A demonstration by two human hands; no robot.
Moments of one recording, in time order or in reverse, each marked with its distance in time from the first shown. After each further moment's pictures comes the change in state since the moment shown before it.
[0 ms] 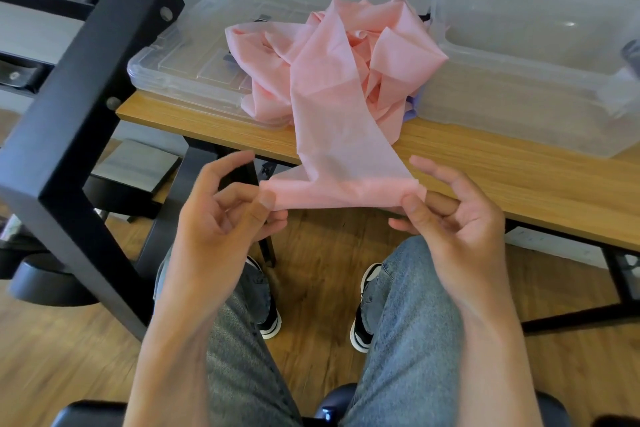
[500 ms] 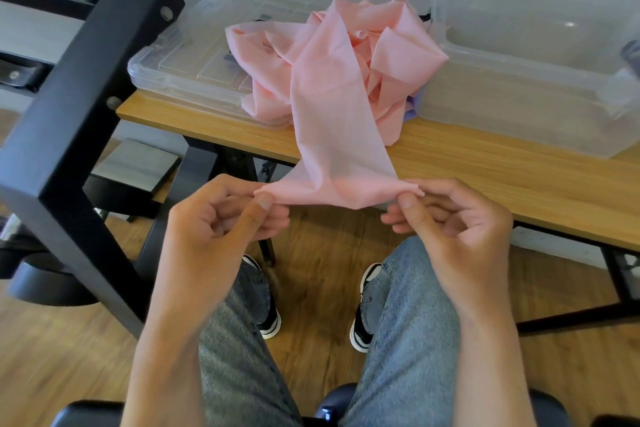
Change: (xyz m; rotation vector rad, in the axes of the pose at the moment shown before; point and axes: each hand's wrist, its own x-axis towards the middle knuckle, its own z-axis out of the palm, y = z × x) left_hand -0.004 0.000 -0.008 0.184 -0.019 0.116; right_hand -0.002 0.002 0.003 -0.143 0.047 -0.147
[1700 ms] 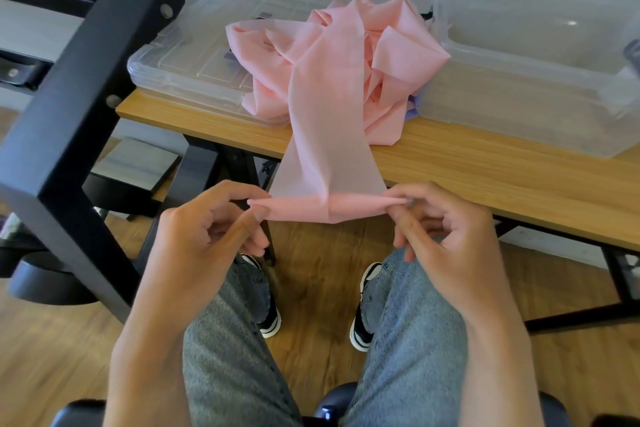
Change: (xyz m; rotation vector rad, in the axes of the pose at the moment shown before) left_hand 0.003 -0.013 -0.018 0.235 -0.111 0.084; right_hand 0.000 0.003 -0.008 -0.327 -0.202 -0.015
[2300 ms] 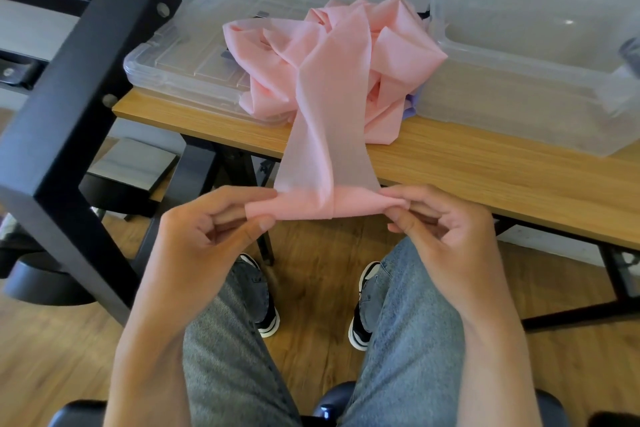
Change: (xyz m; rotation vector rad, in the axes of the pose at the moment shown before) left_hand -0.002 0.007 0.002 -0.062 -0.004 0.044; right_hand 0.000 0.002 0.000 0.072 0.018 0.040
